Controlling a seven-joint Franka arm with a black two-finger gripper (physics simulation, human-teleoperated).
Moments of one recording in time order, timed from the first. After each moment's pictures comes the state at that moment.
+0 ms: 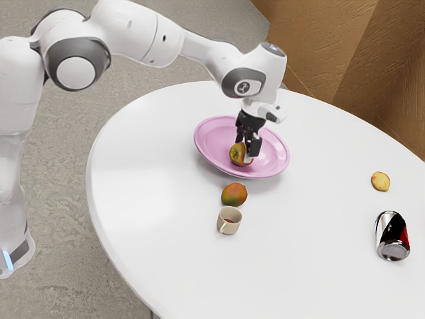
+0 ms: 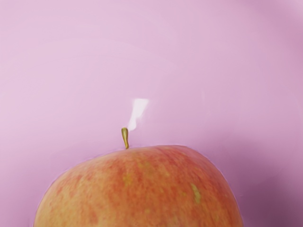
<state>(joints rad) -0.03 0.26 0.13 -1.67 -0.03 1.96 0.14</state>
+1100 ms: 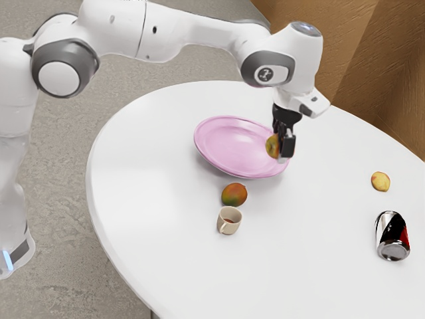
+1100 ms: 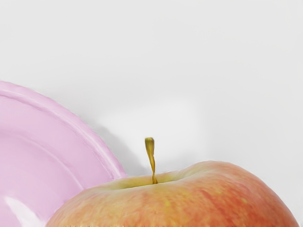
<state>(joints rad) -0.24 0.24 0.12 -1.45 0.01 1.85 0.11</state>
